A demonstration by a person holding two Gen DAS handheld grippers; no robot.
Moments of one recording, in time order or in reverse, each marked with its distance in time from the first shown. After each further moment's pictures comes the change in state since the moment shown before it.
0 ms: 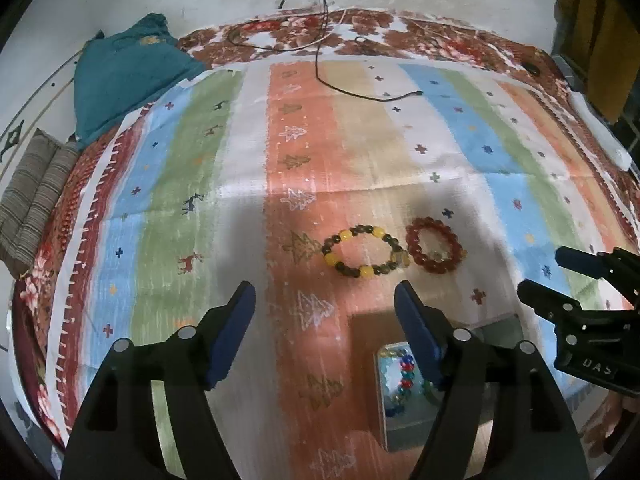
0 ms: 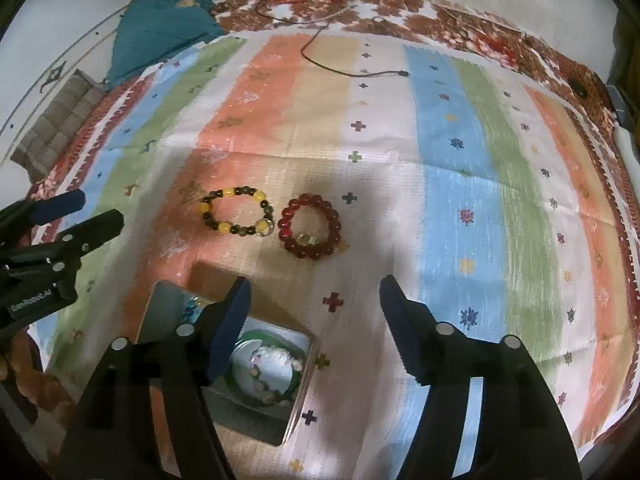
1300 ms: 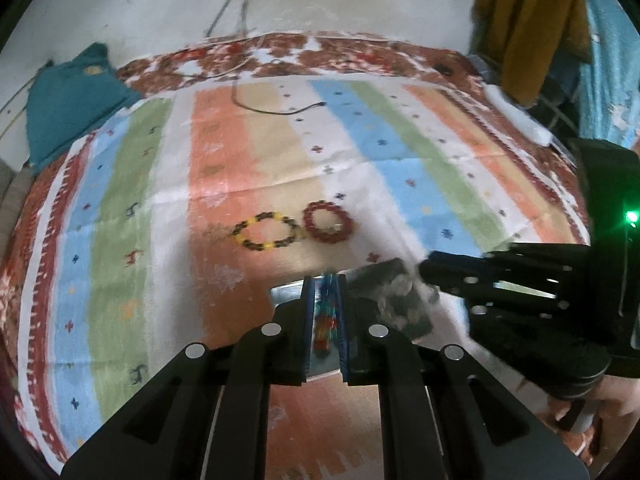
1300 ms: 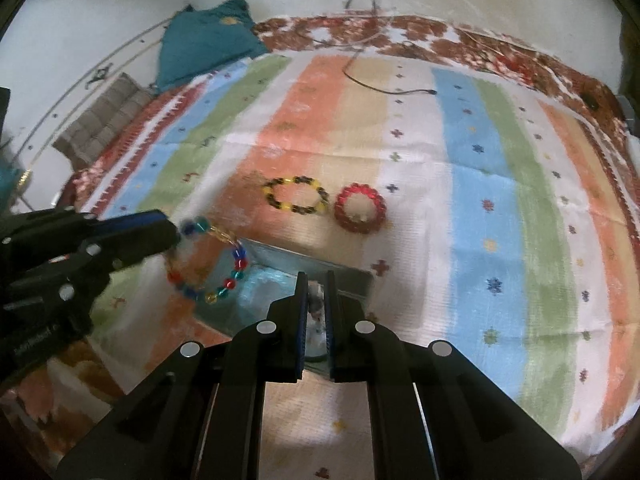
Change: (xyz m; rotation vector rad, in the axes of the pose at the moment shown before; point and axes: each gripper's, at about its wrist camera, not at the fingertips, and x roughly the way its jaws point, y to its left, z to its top) left arm -0.069 -0.039 -0.056 0.108 -0.089 -0.238; right arm -0.050 0.029 -0.054 -0.037 -0.106 0.084
